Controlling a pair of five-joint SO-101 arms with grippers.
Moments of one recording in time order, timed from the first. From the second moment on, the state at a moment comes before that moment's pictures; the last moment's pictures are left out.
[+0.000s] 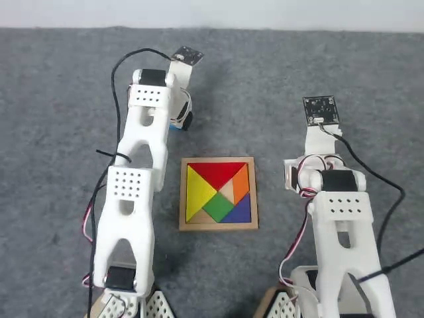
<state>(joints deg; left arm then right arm) -0.3 66.4 -64.9 93.2 -14.3 -5.1 -37.1 49.3 57.3 2.2</state>
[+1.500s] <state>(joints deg) 1.2 52.6 -57.2 98.7 -0.2 -5.1 -37.1 49.3 56.7 2.2</state>
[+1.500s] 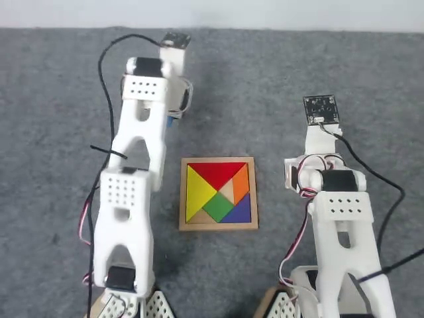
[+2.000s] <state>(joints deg) 21.3 -11.8 32.3 64.6 10.9 -4.0 -37.1 49.3 56.7 2.2</state>
